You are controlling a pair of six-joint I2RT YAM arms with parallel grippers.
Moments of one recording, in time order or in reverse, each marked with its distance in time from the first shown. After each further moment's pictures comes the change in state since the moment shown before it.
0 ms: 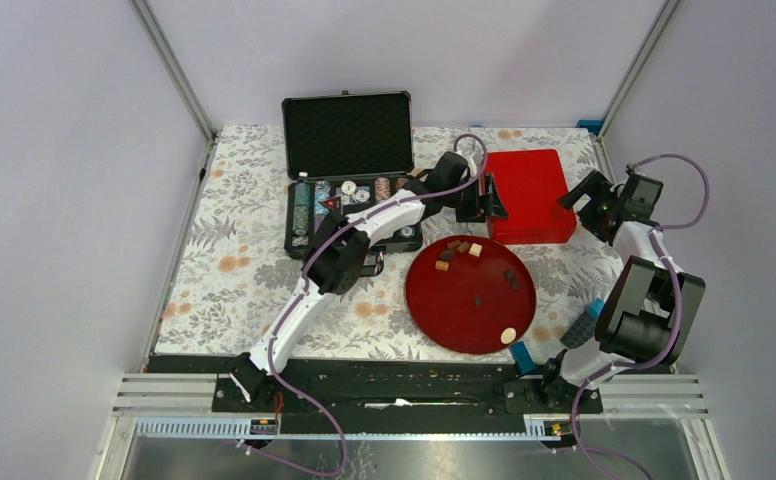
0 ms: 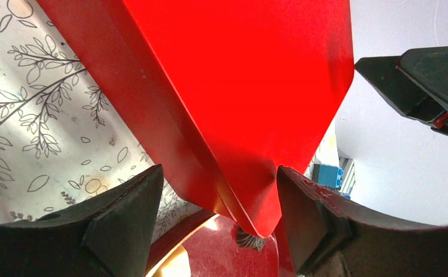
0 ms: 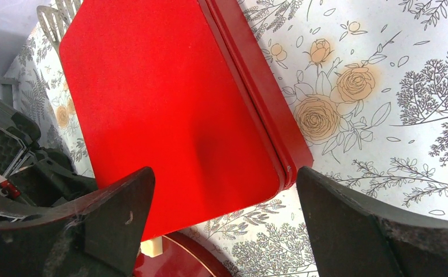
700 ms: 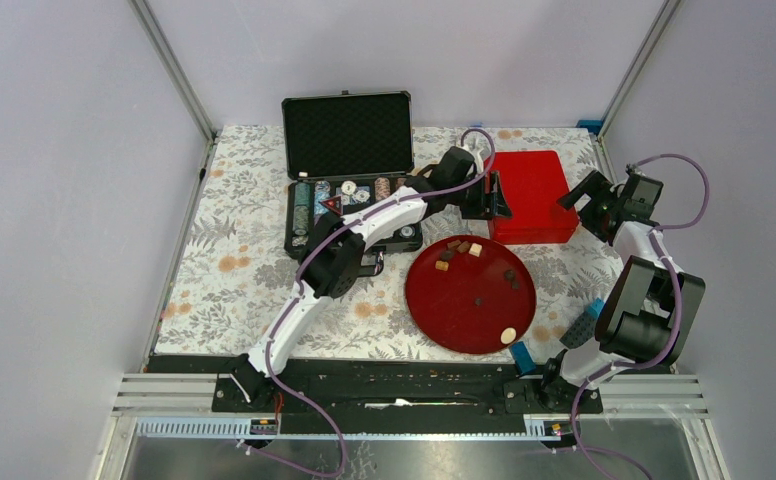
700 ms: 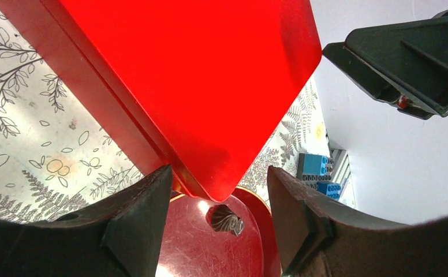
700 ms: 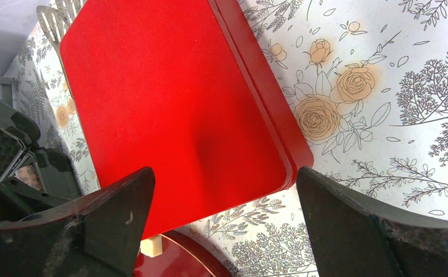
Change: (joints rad) left arm -0.029 -0.085 -0.019 -0.057 -0.025 0.035; right arm 0.000 0.000 0.000 0.000 0.001 -0.002
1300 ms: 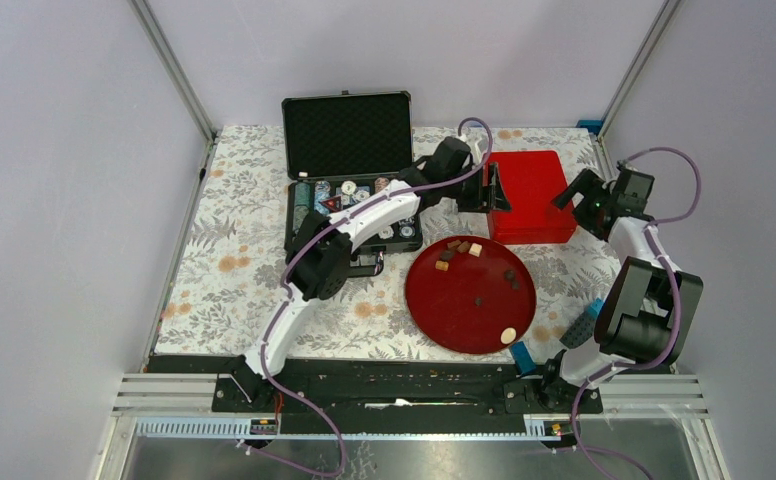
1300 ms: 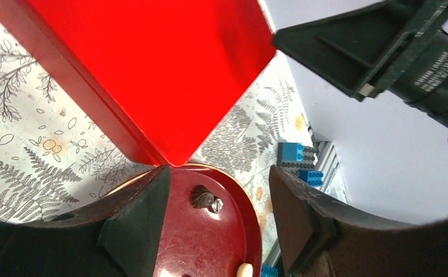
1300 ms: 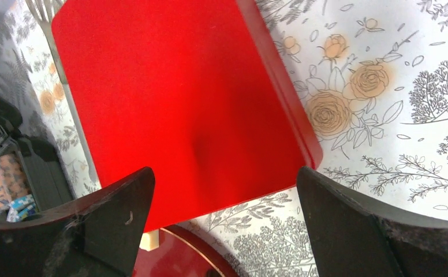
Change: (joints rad) left arm 0.005 -0.128 -0.067 -0.043 -0.002 0.041; right arm 0.054 -0.003 0.033 -0.063 0.056 -0.034
